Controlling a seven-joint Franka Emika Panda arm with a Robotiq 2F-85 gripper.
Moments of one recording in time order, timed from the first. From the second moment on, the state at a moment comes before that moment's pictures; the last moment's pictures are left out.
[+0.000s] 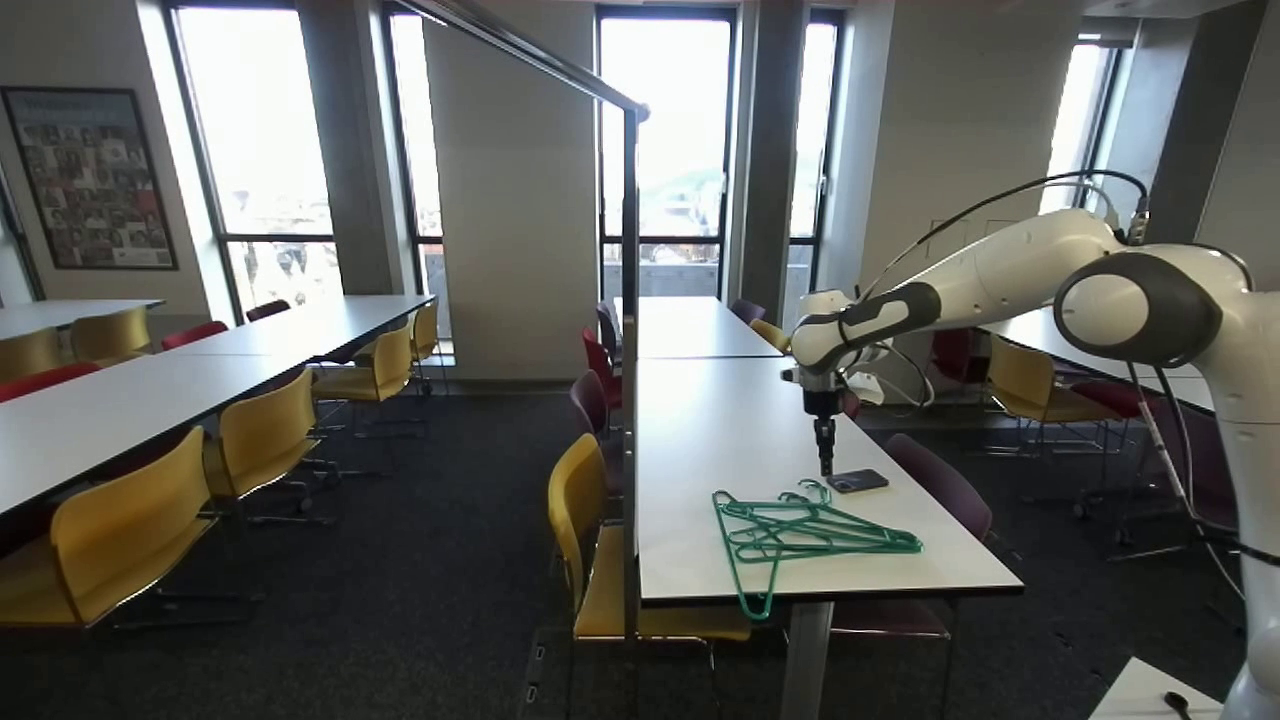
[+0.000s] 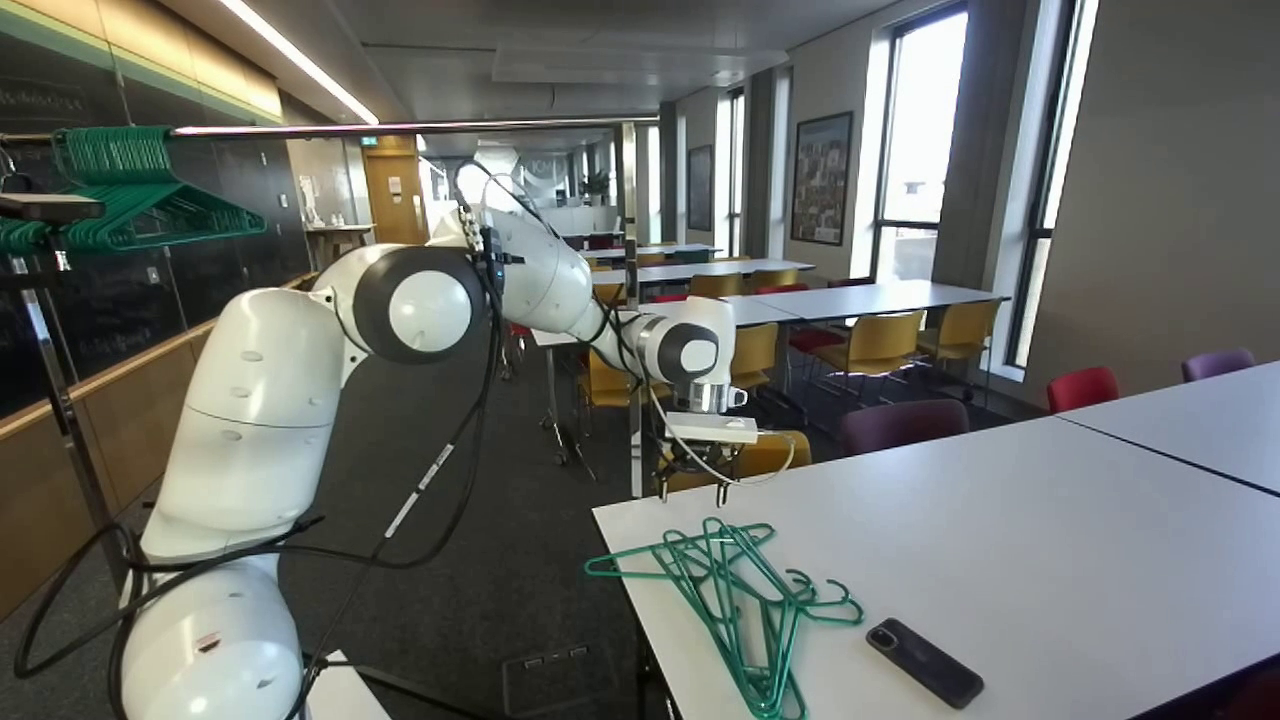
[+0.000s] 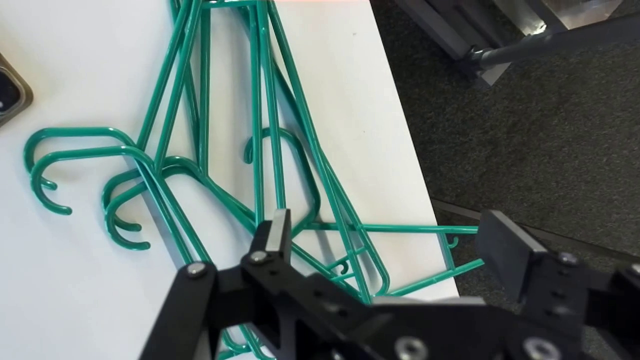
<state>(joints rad) -0.07 0.40 -0.06 -1.70 -0.02 1.96 -0.81</state>
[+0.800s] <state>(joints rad) -0.07 0.54 -0.03 -1.70 -0.10 2.09 -0.68</state>
